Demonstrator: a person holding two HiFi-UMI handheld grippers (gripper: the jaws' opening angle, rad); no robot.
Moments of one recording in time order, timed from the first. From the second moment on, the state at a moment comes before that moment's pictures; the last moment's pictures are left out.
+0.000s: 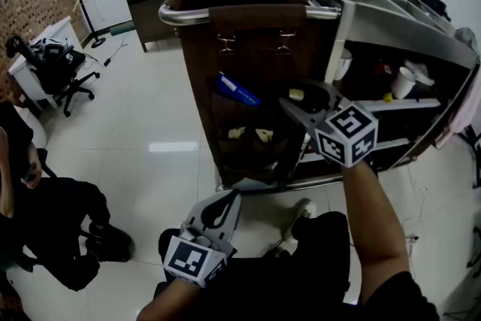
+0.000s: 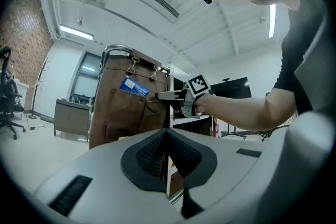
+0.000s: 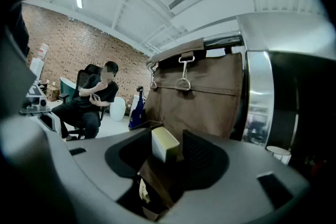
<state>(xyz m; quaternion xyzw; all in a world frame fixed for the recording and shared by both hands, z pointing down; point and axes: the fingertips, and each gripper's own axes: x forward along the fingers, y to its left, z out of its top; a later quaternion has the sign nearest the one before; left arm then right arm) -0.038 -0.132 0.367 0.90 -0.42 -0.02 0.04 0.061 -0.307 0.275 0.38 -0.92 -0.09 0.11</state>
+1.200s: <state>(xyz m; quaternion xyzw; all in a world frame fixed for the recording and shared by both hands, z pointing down) -0.038 -0.125 0.362 0.91 -0.42 -0.02 0.03 0.075 -0.270 0.179 0.39 -0.91 -0.12 0.01</state>
